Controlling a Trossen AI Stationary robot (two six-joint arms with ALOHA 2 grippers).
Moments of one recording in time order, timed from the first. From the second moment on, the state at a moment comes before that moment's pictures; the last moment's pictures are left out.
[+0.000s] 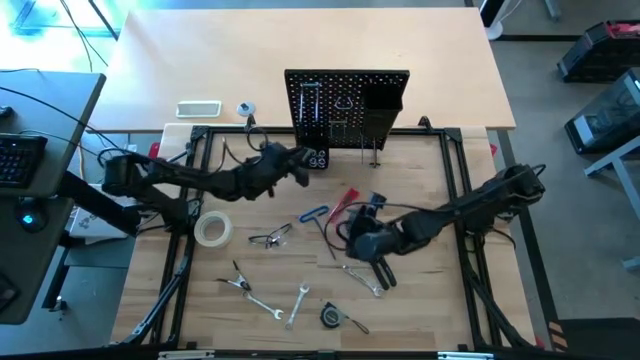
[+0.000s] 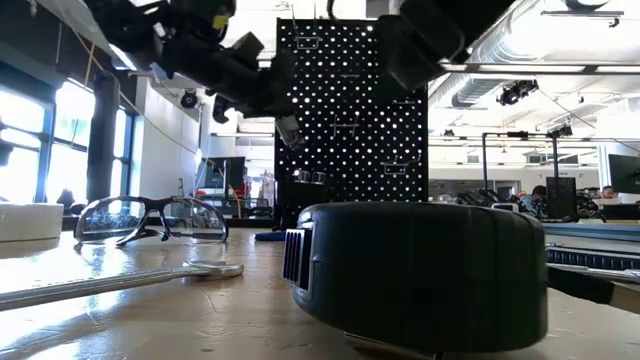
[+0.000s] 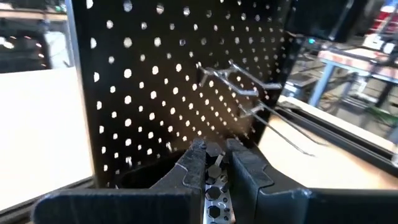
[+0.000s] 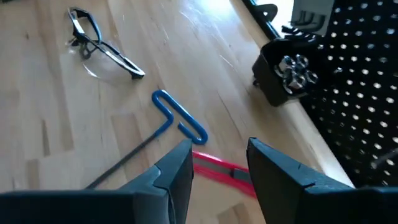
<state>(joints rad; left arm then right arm) 0.18 1.49 0.69 0.62 -0.67 -0.25 0.37 1.61 1.11 -0.46 0.80 0.34</state>
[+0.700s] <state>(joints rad) 0.18 1.51 0.72 0.56 -0.82 -0.39 0.48 1.61 1.11 -0.62 0.95 0.49</state>
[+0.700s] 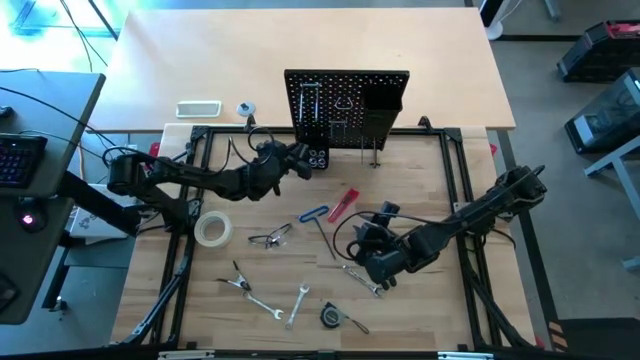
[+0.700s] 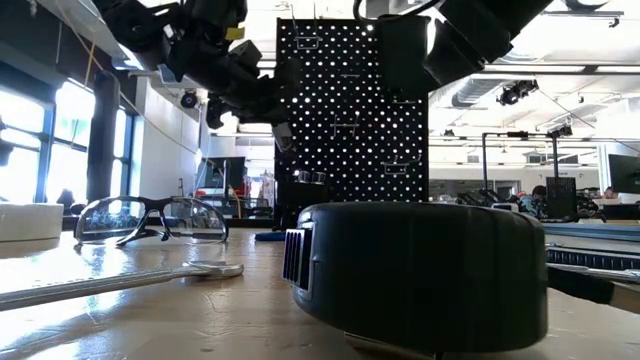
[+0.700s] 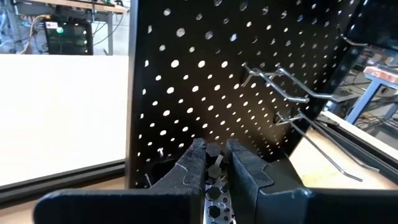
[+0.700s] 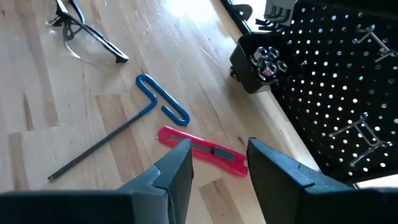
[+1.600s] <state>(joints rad) 0.21 1.67 0.81 0.47 -0.86 -0.50 0.52 1.61 1.11 -0.62 0.96 0.50</state>
